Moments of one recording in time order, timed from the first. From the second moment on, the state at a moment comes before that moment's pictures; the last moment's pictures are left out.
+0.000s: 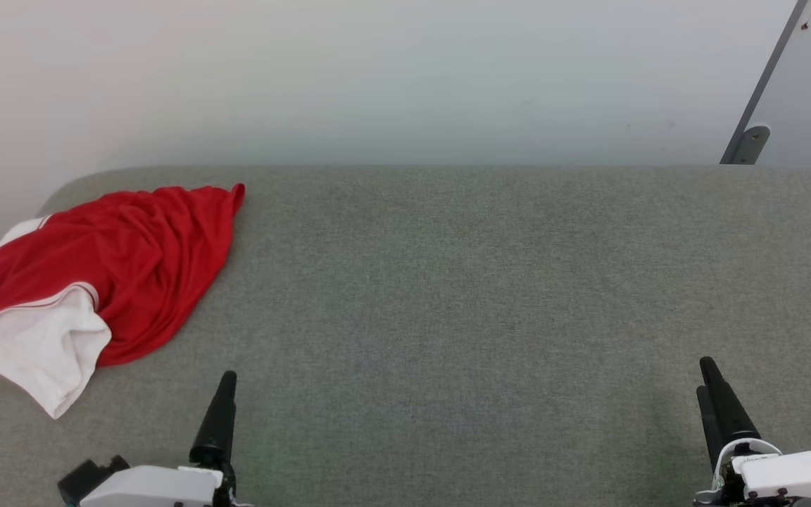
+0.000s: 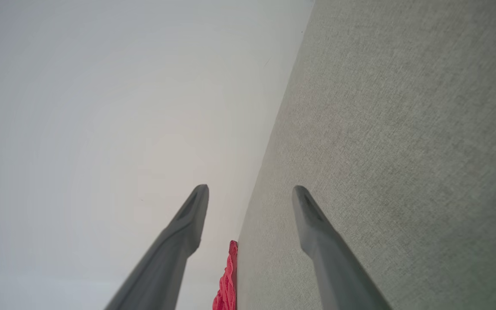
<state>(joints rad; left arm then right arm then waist) -0.04 0.07 0.04 0.25 -1.46 -0.10 0.02 -0.06 -0.08 -0.03 0.27 1.47 0.13 0.02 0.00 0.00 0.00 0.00</state>
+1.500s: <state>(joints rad) -0.03 0.13 -0.03 0.20 -0.66 0.00 -0.13 -0.10 -0.12 0.00 0.32 0.73 0.13 -0.11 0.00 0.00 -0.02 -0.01</state>
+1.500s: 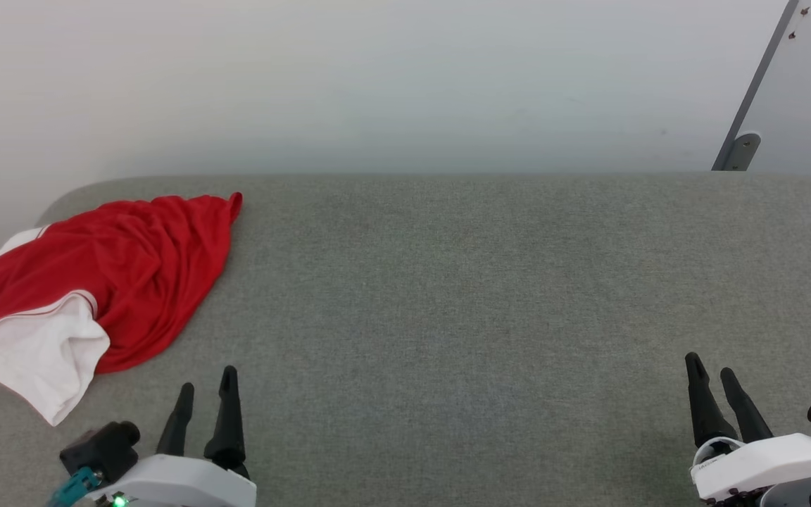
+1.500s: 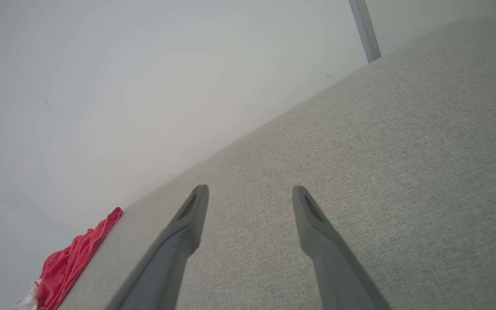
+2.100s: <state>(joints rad) -0.02 0.13 -0.02 0.18 -0.46 -0.01 -0.18 -0.11 -0.14 0.00 0.31 0.58 0.13 -0.14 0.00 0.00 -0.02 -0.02</state>
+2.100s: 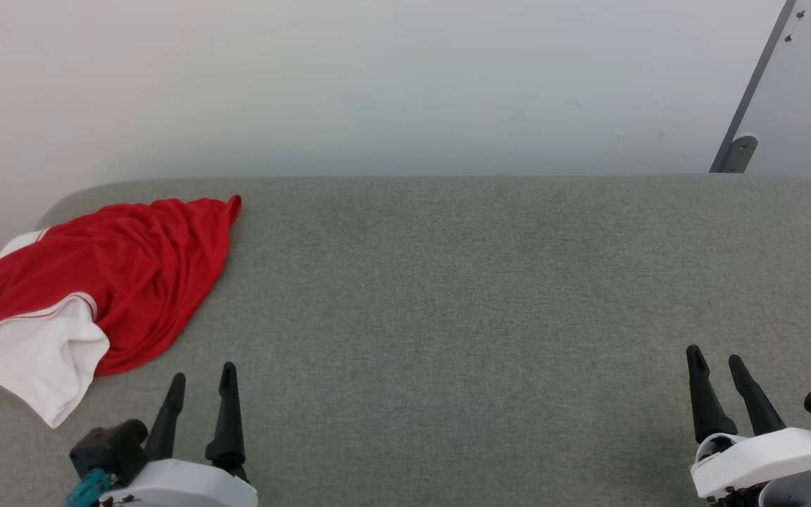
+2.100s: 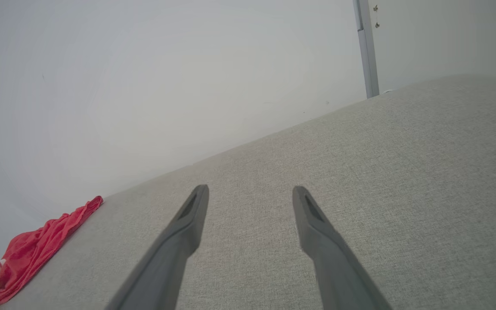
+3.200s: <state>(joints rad) 0.00 0.12 -0.01 0.13 -0.17 -0.02 -0.25 -0.12 -0.16 0.02 0.28 0.35 0.13 -0.19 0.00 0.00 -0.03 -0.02</state>
